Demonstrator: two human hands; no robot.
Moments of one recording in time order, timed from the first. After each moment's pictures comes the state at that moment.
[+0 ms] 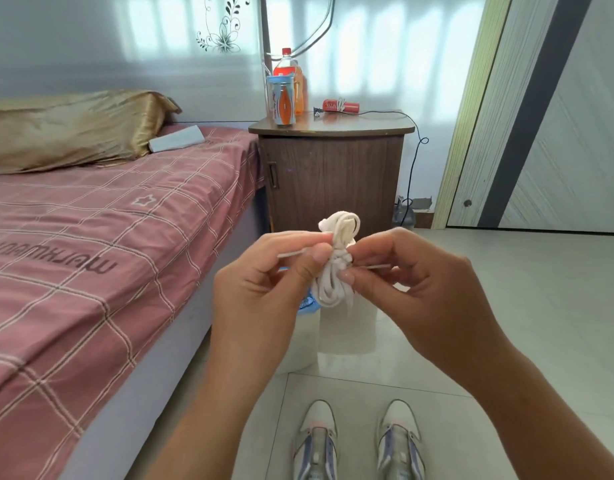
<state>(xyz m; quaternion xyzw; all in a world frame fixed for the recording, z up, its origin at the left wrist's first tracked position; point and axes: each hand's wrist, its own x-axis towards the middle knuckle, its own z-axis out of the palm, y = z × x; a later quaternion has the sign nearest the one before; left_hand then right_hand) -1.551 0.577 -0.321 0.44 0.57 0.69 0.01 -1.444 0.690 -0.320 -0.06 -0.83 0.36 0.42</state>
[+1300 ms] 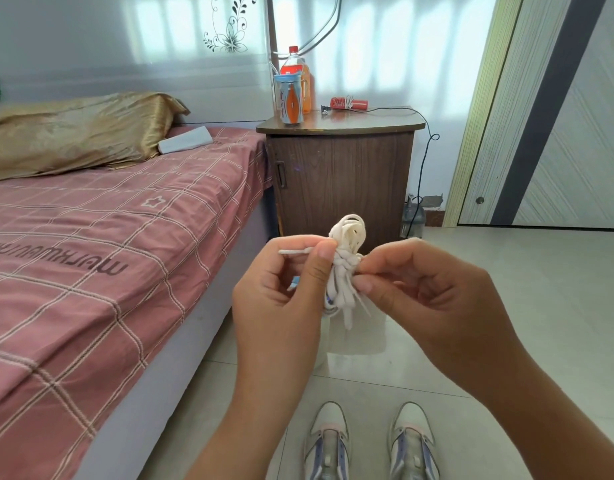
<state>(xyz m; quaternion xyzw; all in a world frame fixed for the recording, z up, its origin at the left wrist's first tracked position) -1.537 0.586 -0.325 0.34 0.57 0.75 0.00 -1.444 0.689 -0.329 0.00 -0.79 0.45 0.41</state>
